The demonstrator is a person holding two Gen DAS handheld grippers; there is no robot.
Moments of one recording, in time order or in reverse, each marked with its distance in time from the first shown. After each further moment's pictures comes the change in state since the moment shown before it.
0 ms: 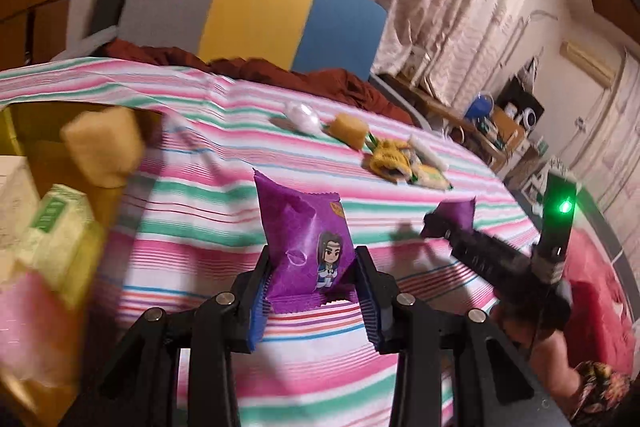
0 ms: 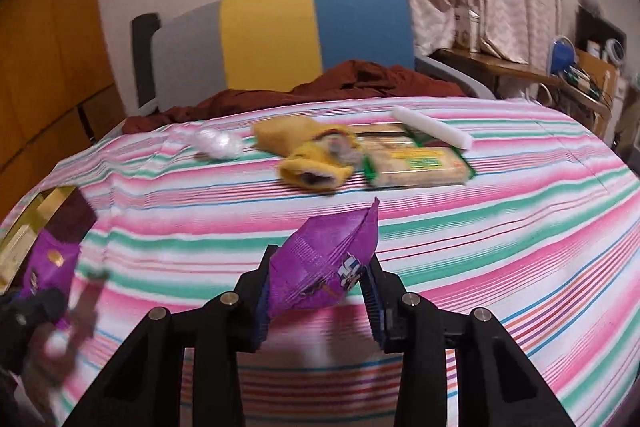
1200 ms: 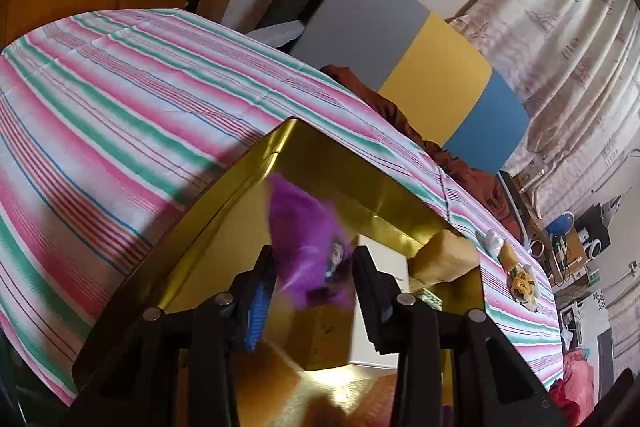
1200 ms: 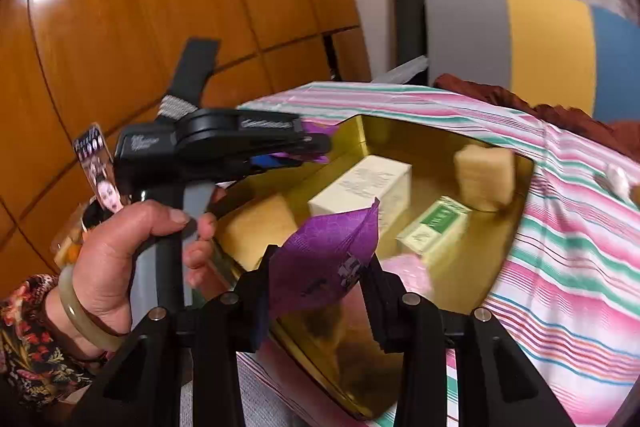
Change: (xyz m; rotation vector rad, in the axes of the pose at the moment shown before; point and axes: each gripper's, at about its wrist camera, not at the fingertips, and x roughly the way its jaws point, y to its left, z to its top) left arm -0.105 0.266 0.036 -0.415 -0.084 0.260; right arm -0.067 0.350 -0.054 -0.389 0.122 0.661
